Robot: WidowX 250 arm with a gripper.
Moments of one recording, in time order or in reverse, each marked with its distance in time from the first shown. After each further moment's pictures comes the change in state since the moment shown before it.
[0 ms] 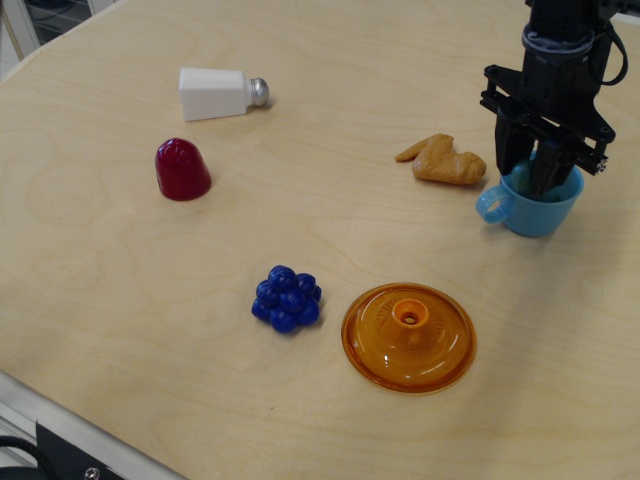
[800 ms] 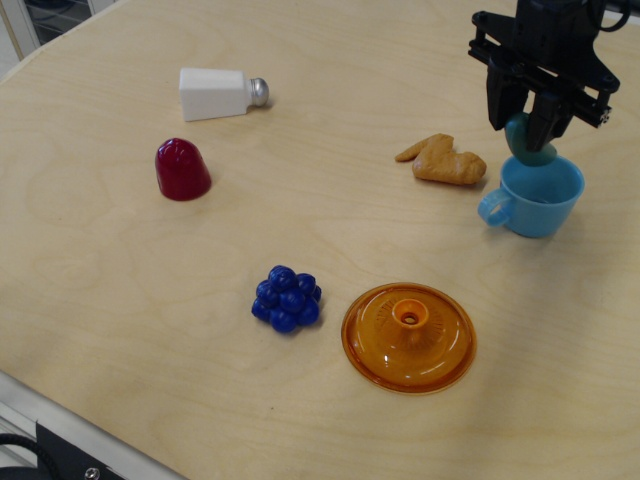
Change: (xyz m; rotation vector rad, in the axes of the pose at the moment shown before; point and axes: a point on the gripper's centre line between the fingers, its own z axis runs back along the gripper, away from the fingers) arm -0.009 0.005 0.048 0.069 -0.083 0.069
